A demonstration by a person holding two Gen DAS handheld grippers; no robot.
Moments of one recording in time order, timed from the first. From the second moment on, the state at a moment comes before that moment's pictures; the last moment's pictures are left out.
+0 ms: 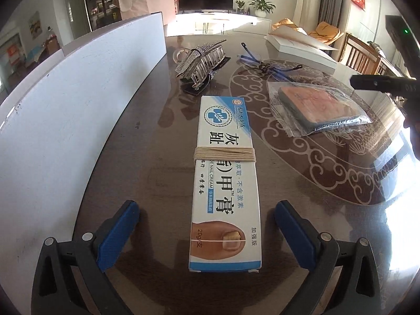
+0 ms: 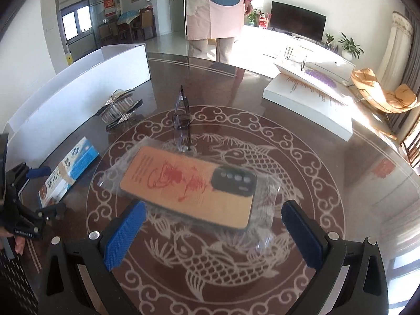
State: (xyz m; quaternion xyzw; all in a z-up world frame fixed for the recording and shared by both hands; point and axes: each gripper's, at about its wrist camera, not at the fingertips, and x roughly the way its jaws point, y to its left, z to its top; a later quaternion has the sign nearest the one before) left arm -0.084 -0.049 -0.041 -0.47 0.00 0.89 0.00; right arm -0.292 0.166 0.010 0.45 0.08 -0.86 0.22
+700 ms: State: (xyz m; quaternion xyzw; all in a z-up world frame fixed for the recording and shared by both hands) left arm -0.089 -0.045 -0.042 -0.47 0.00 0.89 0.00; right arm -0.248 0.123 -0.031 0.57 0.10 -0.74 0.34
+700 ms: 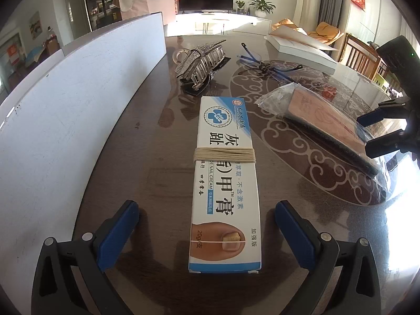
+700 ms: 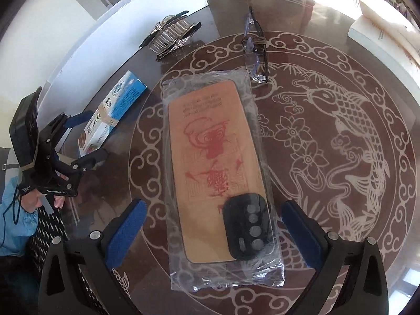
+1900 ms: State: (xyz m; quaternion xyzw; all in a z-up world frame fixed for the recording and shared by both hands) left arm -0.089 -0.046 -0.043 -0.46 0.00 0.89 0.00; right arm -0.112 0.148 -0.048 0.46 0.06 -0.88 0.09
